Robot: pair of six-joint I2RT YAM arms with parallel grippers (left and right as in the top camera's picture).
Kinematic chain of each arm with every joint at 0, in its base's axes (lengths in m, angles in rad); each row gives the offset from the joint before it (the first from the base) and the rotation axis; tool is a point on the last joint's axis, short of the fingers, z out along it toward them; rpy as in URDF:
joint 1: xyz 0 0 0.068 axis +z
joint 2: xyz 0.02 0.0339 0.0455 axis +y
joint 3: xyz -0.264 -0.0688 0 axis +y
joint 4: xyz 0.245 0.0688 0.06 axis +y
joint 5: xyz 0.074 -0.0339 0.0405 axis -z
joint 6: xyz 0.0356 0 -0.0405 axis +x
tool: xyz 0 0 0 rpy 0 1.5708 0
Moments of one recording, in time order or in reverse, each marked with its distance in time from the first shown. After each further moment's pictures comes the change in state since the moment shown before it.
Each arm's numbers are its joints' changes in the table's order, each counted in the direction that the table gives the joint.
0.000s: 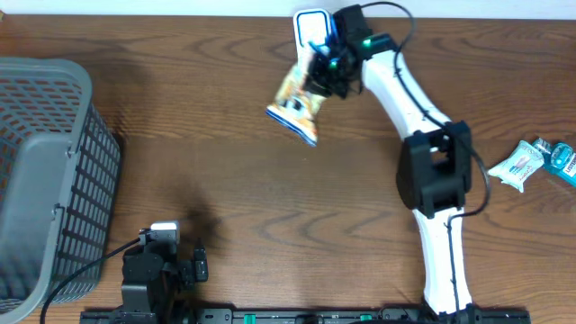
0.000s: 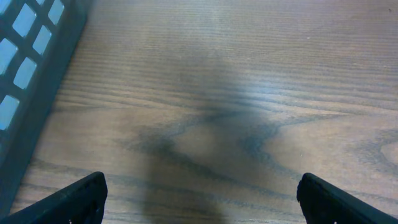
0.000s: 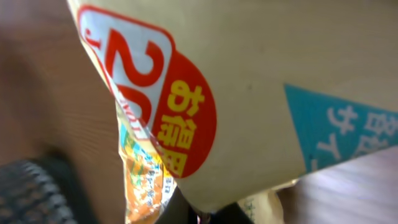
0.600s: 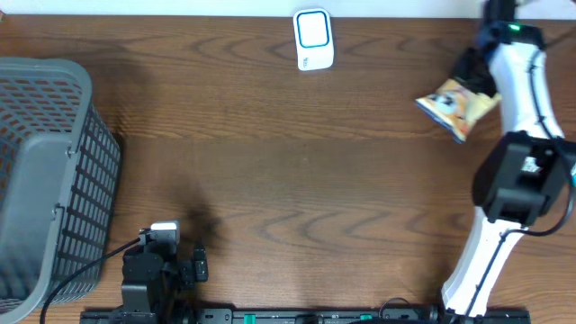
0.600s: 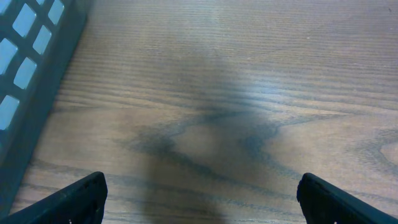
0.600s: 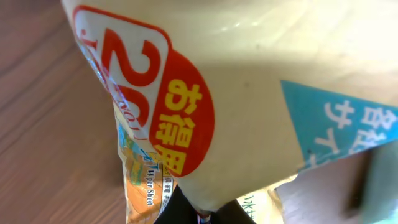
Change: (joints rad) left arm 0.000 0.000 0.000 0.000 0.000 0.000; right arm -0.493 -0.129 0.083 0.116 0.627 -0.107
